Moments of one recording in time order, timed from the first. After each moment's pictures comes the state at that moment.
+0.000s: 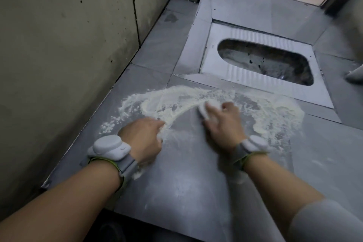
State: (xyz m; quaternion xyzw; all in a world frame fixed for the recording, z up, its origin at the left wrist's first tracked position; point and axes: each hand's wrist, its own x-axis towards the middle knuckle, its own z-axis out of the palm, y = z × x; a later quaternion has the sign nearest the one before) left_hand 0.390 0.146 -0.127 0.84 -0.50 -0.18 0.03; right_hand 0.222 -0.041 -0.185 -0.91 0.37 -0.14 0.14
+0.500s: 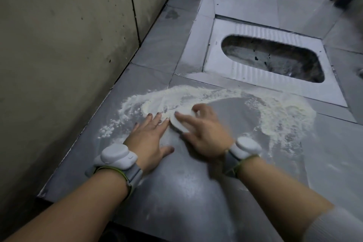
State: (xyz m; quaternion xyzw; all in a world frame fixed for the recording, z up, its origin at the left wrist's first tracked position) left_hand 0.393 0.141 -0.158 0.83 -0.51 -0.24 0.03; right_hand 0.257 -0.004 -0.176 -0.95 0.21 -0.08 0.19
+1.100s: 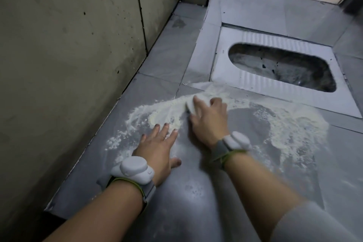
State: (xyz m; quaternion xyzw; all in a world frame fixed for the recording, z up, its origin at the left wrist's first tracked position) left_hand 0.394 0.132 -0.157 0.83 -0.50 -0.25 0.00; right_hand 0.316 -0.026 -0.177 -0.89 0.41 -0.11 0.18
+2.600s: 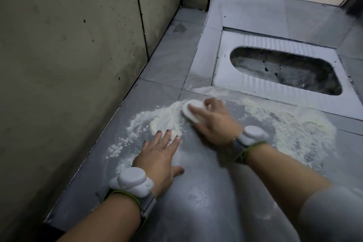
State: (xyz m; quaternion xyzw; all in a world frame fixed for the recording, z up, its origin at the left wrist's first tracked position) left_hand 0.394 0.133 -0.149 0.82 -0.51 -0.24 -0.02; right_hand 0.300 -0.064 -0.179 -0.96 0.22 -0.10 0.14
